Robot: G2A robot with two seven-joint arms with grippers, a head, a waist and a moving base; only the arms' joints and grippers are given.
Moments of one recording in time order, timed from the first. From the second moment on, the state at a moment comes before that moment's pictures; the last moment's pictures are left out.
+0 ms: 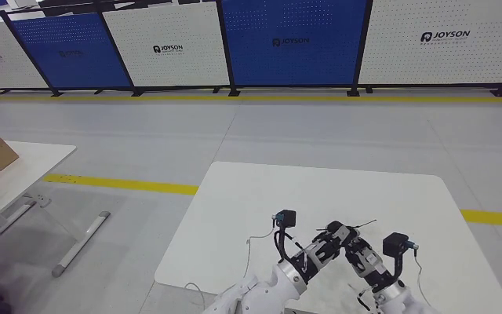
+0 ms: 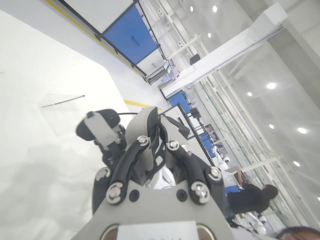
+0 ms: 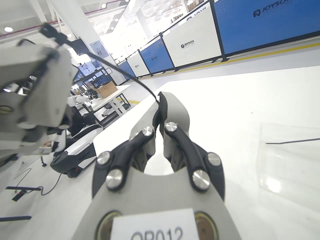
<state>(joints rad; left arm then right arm) 1.46 -1.34 -0.85 -1.91 0.25 0.08 0.03 -1.53 -1.01 1.08 -1.70 -0.61 -0.34 -0.19</state>
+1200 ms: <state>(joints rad) 1.41 -1.35 -0.96 -1.71 0.05 0.09 0.10 -1.83 -0.92 1.41 -1.79 -0.22 -0.34 -0.61</state>
